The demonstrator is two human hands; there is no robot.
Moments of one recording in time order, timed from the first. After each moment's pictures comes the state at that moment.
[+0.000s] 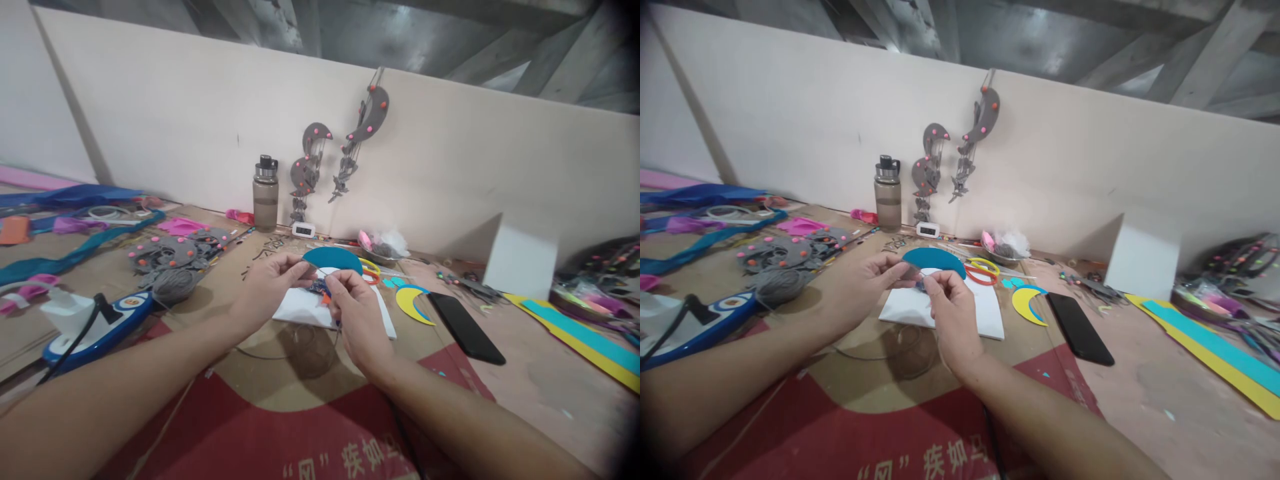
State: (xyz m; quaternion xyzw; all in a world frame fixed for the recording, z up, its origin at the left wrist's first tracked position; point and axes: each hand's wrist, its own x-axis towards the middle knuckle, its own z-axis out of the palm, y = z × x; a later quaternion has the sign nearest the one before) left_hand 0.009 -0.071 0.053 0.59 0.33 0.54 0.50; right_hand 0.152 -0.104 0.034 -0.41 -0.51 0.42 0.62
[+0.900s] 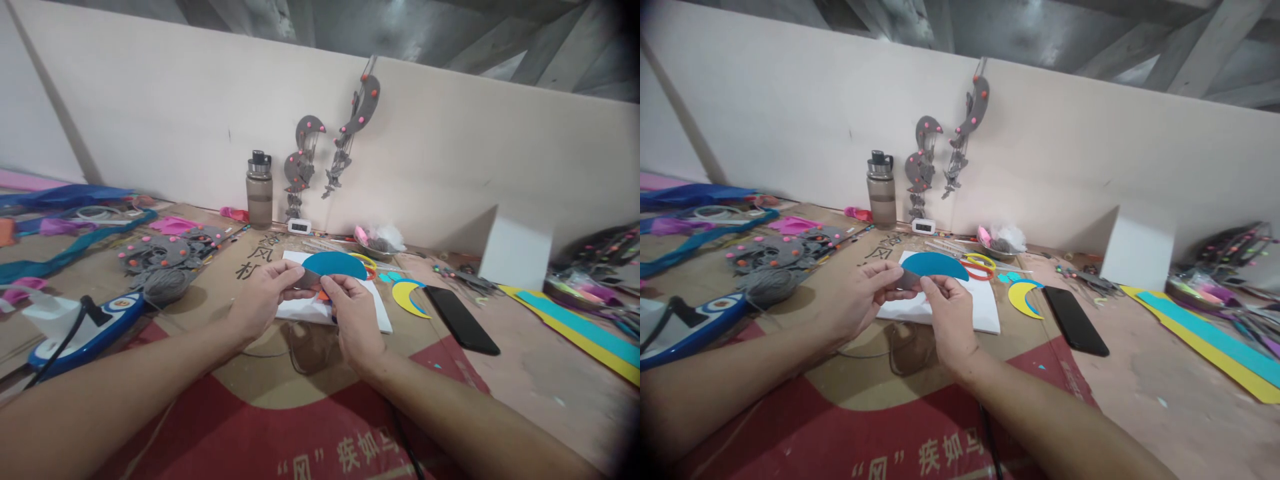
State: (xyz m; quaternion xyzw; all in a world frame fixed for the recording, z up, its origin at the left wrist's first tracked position) left_hand 0.016 -0.078 0.037 0.51 0.23 0.52 0.64; right_hand 0.154 -0.098 0.020 -0.45 -0.45 0.41 0.65
